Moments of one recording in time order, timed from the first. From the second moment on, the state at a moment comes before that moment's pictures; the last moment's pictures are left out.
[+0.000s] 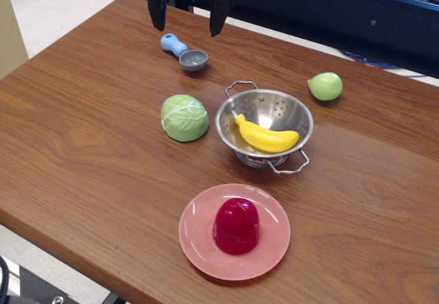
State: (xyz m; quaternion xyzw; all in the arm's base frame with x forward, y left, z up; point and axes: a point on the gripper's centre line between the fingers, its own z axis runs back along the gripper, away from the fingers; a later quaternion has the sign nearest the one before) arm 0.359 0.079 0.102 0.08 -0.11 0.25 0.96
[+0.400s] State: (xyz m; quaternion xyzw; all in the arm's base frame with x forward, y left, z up) arm 0.354 0.078 0.088 0.09 -0.09 0.24 0.96
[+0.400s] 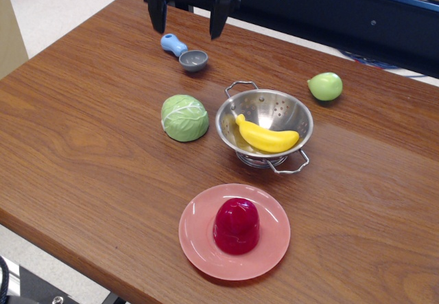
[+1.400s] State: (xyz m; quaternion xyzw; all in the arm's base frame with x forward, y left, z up) arm 0.329 0.000 0.091 0.02 -0.03 -0.38 0.92
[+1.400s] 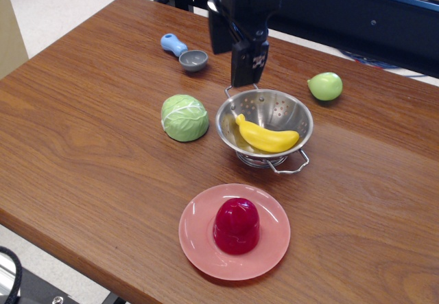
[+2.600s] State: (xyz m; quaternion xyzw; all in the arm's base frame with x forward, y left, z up) arm 0.318 -0.039 0.045 -0.01 -0.04 -0.56 0.83
